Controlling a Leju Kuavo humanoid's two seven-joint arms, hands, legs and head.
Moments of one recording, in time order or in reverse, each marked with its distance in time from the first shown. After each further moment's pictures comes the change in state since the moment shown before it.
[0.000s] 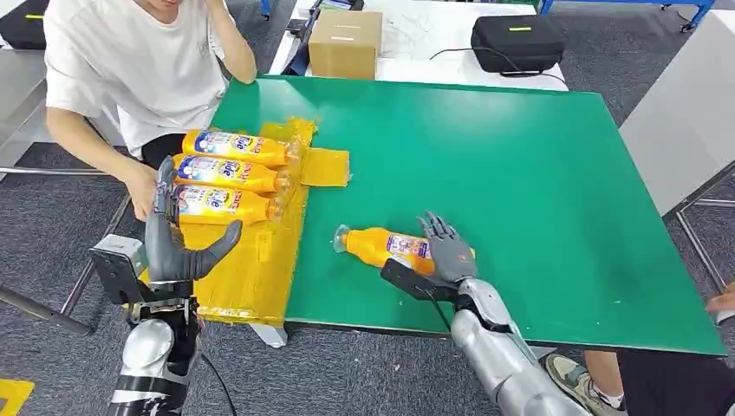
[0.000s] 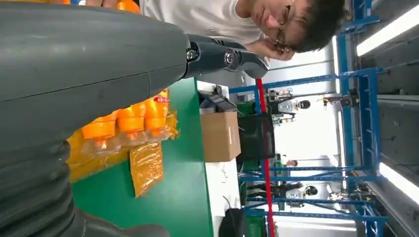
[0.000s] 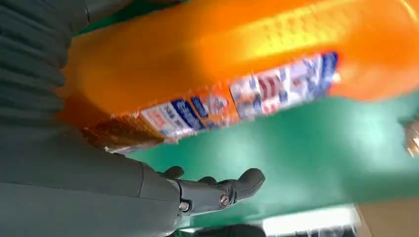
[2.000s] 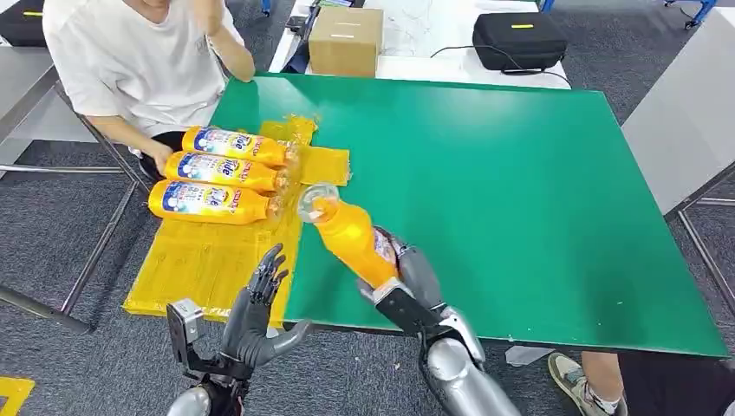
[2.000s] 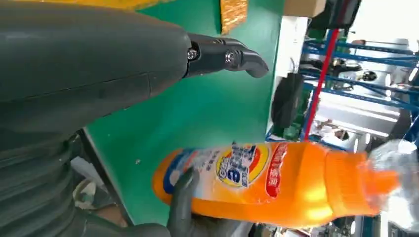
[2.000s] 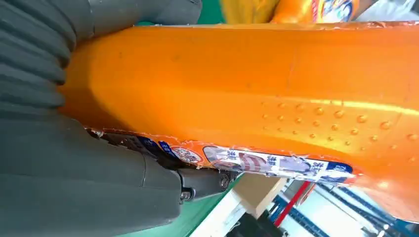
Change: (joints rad) left arm 0.235 -0.017 -0.191 0.093 0.267 -0.324 0.015; right arm 0.277 0.058 0.040 -0.467 -0.490 -0.009 -0.348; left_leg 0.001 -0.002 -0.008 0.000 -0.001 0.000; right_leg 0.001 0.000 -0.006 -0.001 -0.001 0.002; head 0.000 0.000
